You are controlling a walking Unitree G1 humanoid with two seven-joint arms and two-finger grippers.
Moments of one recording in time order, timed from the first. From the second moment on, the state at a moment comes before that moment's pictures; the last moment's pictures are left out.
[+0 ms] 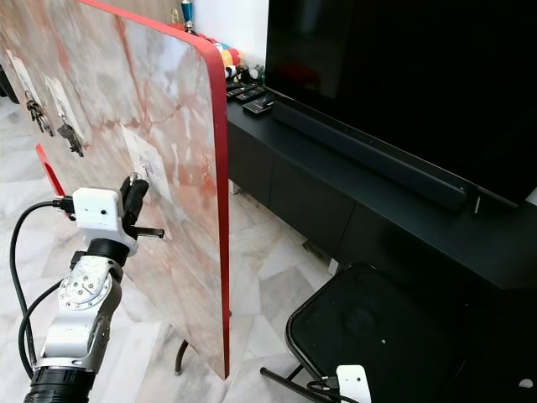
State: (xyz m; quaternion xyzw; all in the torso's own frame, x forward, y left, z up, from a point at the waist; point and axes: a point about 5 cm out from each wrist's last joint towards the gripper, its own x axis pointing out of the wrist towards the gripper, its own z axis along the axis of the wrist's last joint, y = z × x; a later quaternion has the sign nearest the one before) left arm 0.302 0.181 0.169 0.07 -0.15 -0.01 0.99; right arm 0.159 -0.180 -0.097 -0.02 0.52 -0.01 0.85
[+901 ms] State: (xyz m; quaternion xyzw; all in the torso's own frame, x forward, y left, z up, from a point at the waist) left arm 0.277 0.175 0.174 0.07 -0.17 -0.03 0.98; right arm 0.160 -0.181 -0.096 -0.02 0.52 -0.01 0.86
